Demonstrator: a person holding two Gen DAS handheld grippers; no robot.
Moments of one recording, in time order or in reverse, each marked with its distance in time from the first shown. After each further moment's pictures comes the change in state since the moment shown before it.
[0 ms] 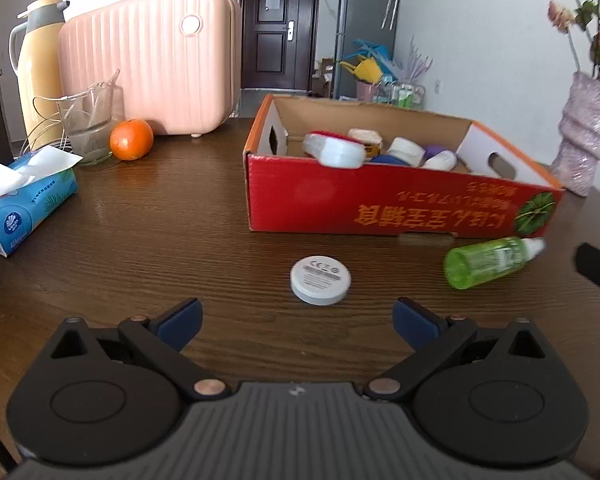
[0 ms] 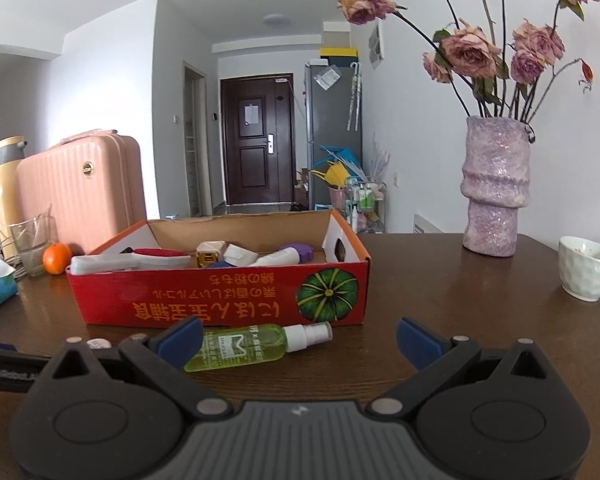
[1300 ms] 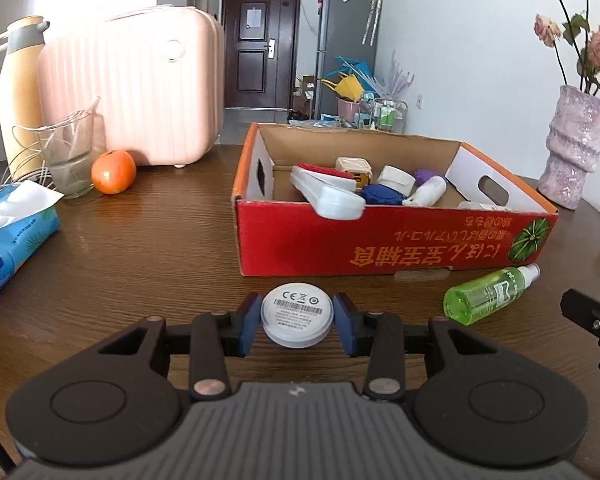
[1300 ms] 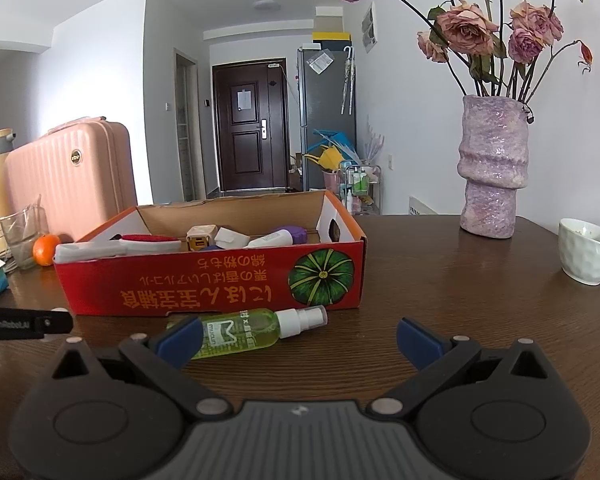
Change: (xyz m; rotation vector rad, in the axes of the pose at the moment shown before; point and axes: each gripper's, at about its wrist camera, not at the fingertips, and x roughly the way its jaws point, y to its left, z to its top) left arm 0.001 0.008 0.022 0.020 -0.067 -0.053; right arm 0.011 -0.002 -0.003 0.012 0.043 -0.007
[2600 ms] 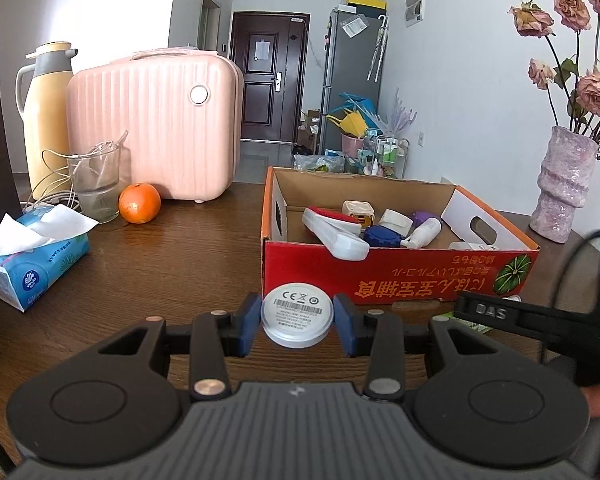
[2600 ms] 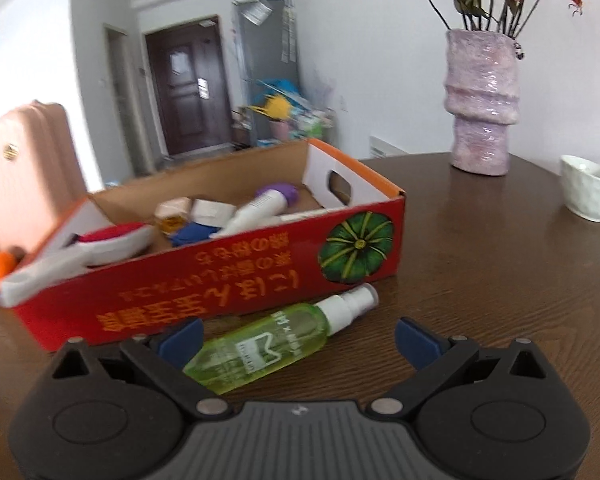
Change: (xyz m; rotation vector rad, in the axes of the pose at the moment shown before) left arm -0.043 0.011 0.003 -0.025 -0.104 -0.002; right arm 0.075 0.052 0.018 0.159 0.182 -0.168
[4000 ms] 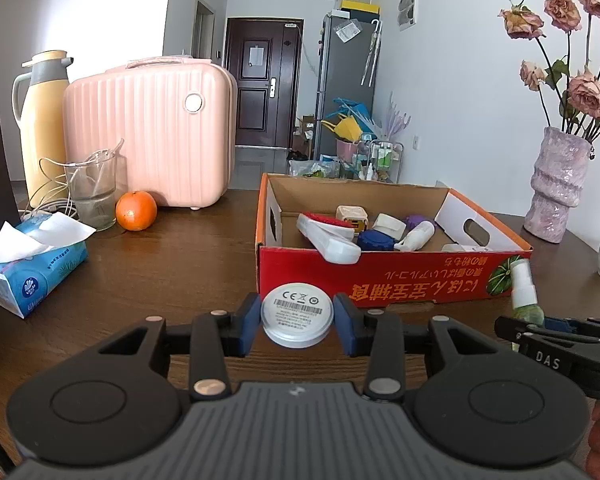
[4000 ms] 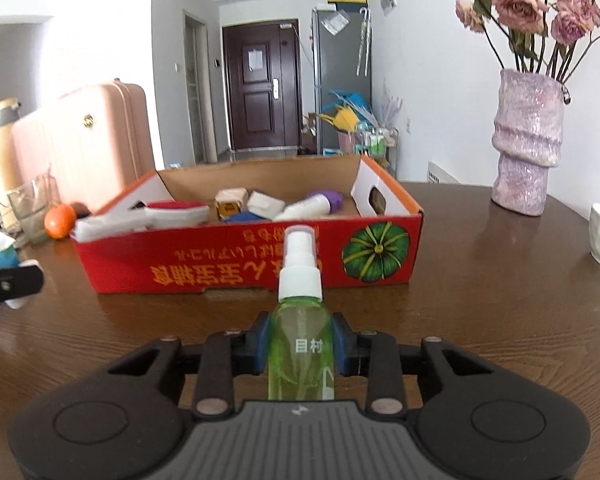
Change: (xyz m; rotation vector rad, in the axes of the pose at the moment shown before) left arm -0.007 -0.002 0.000 0.015 -0.022 -0.013; right arm -0.056 -0.028 -0.012 -0.186 -0.063 0.197
